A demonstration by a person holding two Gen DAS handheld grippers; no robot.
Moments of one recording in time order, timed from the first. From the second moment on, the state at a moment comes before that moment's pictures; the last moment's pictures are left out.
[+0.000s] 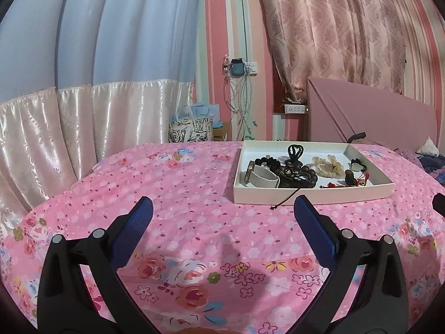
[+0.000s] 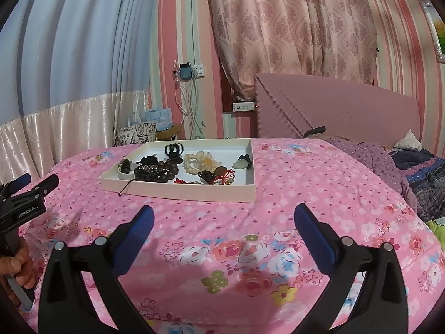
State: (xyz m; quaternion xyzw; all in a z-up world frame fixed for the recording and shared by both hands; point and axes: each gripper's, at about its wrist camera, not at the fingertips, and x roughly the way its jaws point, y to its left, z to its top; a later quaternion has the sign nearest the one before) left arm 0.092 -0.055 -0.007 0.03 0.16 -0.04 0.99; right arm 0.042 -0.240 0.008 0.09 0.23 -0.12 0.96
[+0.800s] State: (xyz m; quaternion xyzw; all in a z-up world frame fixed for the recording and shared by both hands) left arm 0.088 -0.053 -0.007 0.03 0.16 -0.04 0.99; right arm 0.041 -0.242 0.006 0.09 0.23 -0.12 0.96
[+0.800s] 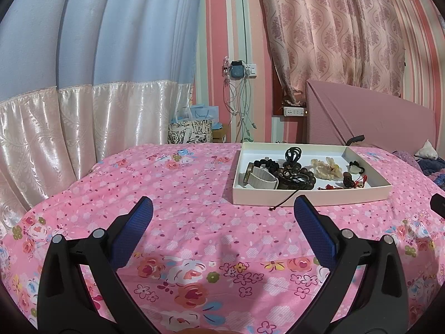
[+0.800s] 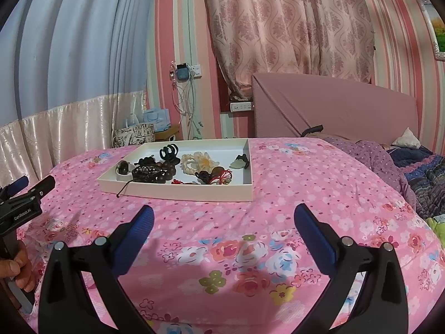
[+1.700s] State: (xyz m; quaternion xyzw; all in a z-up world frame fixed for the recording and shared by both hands) left arm 0.089 -0.053 -0.007 0.02 0.16 -0.04 0.99; right arm 0.040 -0.244 0.006 0.09 0.23 -0.12 0.96
